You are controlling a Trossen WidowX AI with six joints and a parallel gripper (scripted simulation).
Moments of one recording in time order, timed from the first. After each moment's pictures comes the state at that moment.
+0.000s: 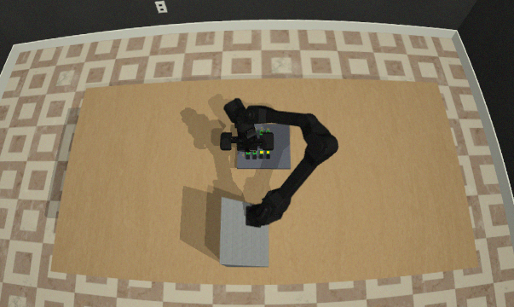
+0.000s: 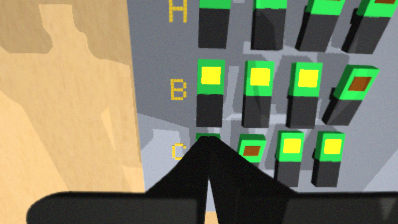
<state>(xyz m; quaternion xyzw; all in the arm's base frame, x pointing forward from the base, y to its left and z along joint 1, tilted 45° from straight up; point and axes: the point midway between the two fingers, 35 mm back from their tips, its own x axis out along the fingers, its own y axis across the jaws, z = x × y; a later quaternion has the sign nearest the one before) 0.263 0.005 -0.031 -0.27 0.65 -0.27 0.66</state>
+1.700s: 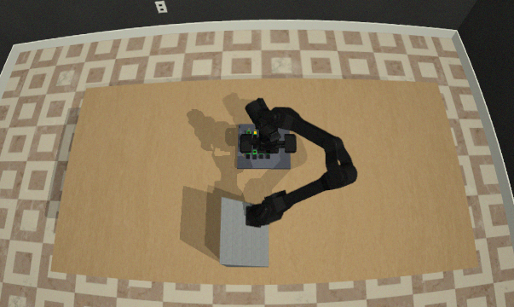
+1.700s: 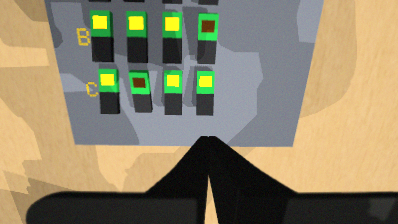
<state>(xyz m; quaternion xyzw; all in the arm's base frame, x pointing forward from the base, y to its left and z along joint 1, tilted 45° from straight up) 0.234 -0.013 0.056 -0.28 0.64 -0.27 0.67</state>
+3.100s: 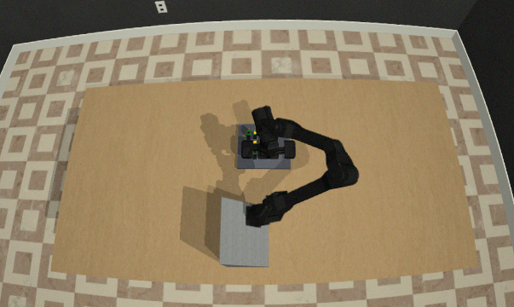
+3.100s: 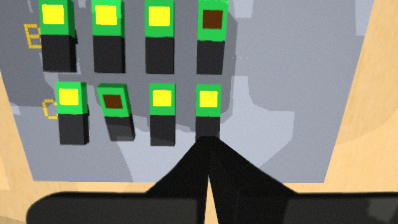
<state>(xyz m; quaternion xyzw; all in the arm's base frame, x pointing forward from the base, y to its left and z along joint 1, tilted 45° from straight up) 0.235 -0.048 0.023 -0.28 0.63 -0.26 0.67</state>
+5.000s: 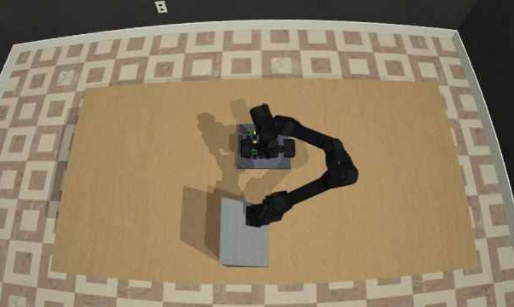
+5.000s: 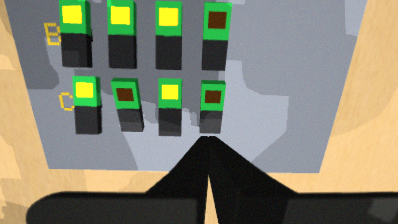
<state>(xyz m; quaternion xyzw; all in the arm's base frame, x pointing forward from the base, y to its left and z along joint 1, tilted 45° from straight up) 0.234 -0.039 0.029 -0.28 0.64 -0.26 0.67</state>
